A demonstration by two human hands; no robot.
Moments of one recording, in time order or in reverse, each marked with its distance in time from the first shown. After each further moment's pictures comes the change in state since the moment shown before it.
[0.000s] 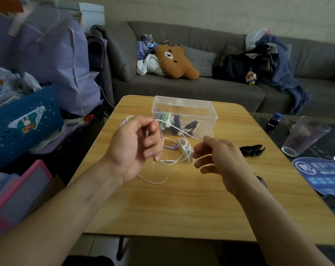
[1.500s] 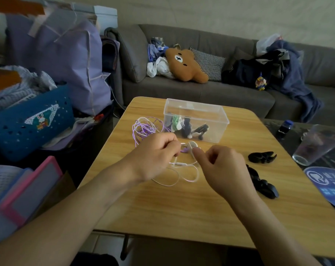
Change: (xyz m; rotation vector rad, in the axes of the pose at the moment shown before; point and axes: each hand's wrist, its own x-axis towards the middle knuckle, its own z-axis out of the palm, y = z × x) left_hand -0.006 -0.006 -0.010 0.950 -0.032 0.157; right_hand -0.011 0.008 0.024 -0.680 0.199 -0.313
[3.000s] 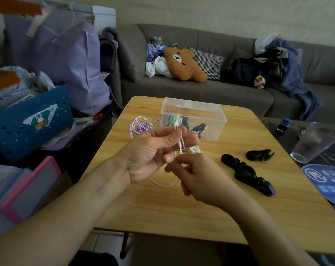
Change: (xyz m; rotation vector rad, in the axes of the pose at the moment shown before) left_hand -0.001 0.012 0.004 -1.020 -0.079 -0.242; right_hand -0.009 -0.009 0.009 0.135 -0.452 -0.214
